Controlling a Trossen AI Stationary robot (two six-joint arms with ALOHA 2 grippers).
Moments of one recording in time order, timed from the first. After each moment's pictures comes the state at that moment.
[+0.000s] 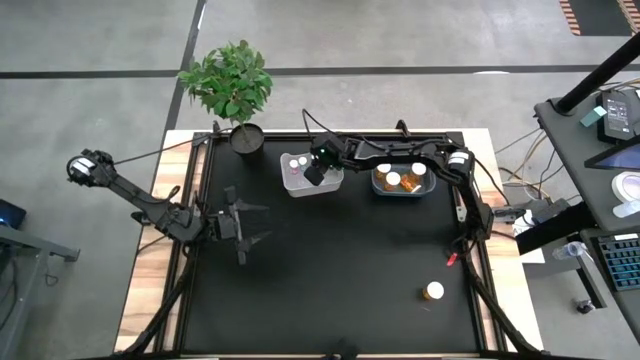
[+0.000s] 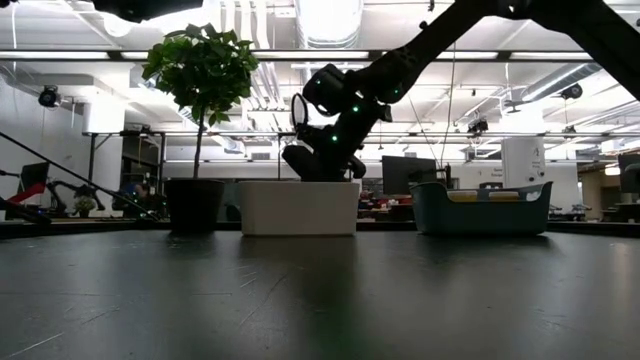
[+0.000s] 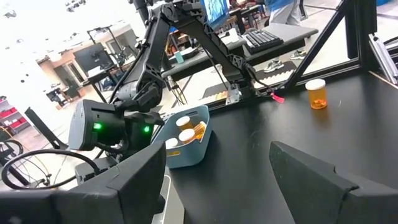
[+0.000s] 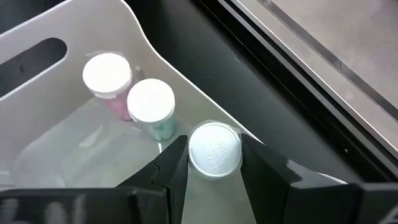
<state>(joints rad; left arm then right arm) -0.52 0.79 0.50 0.23 -0.76 0.30 -0.38 2.12 1.52 -0.18 0.20 0.12</state>
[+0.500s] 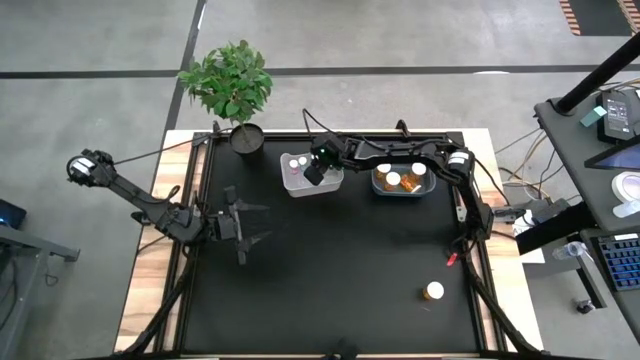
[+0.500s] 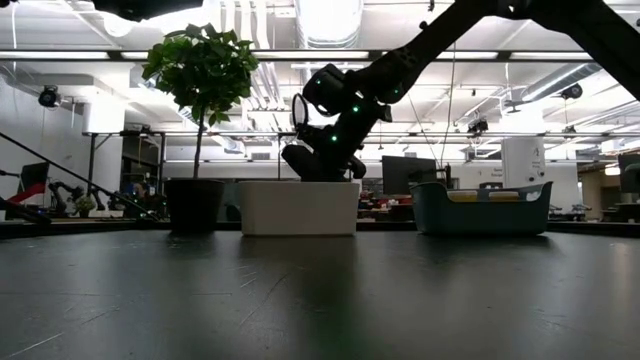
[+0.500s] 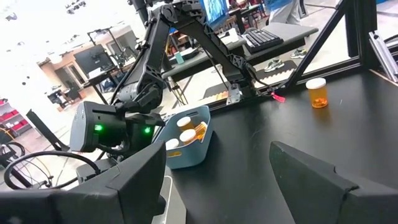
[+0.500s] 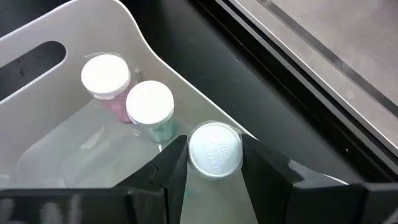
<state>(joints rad) -0.52 0.79 0.50 0.23 -0.76 0.31 -0.38 2.12 1.52 -0.17 0.20 0.13</state>
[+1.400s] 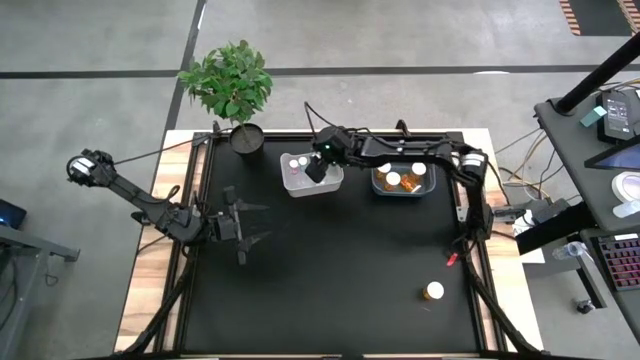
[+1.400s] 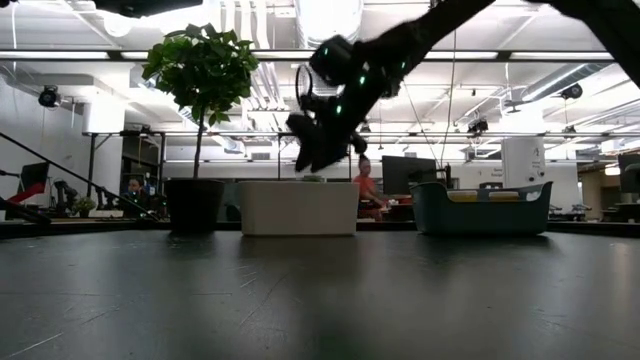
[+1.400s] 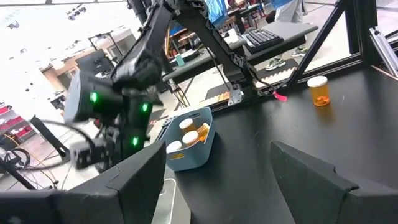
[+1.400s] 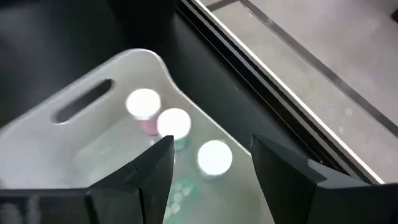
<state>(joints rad) -0.52 0.79 0.50 0.24 -0.76 0.35 -0.36 2.00 1.52 -0.23 0.20 0.11</state>
